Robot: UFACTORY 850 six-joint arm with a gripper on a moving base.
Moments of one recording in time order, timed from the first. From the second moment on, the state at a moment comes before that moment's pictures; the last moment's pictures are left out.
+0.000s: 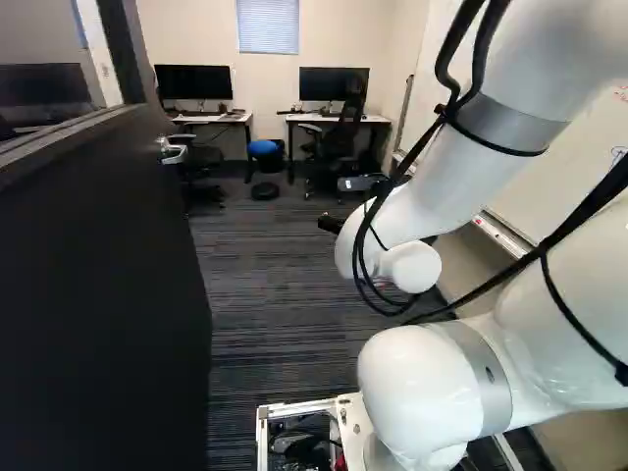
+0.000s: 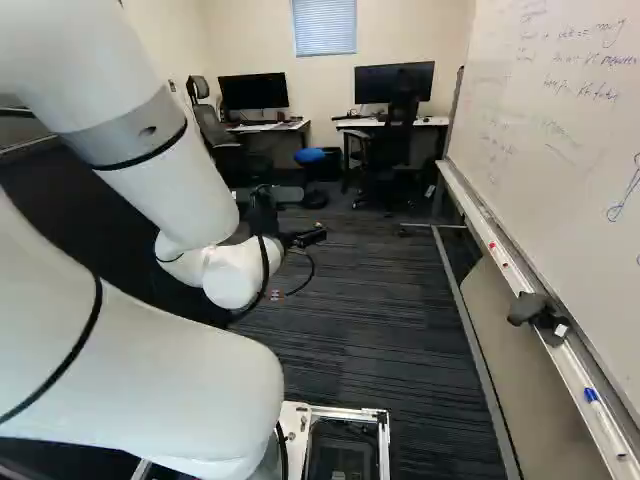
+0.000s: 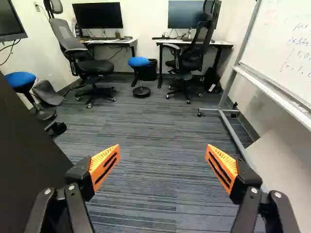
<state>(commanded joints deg) 0.0 16.0 -5.0 0.0 50.0 0.0</state>
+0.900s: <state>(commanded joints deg) 0.0 16.0 -5.0 0.0 50.0 0.0</state>
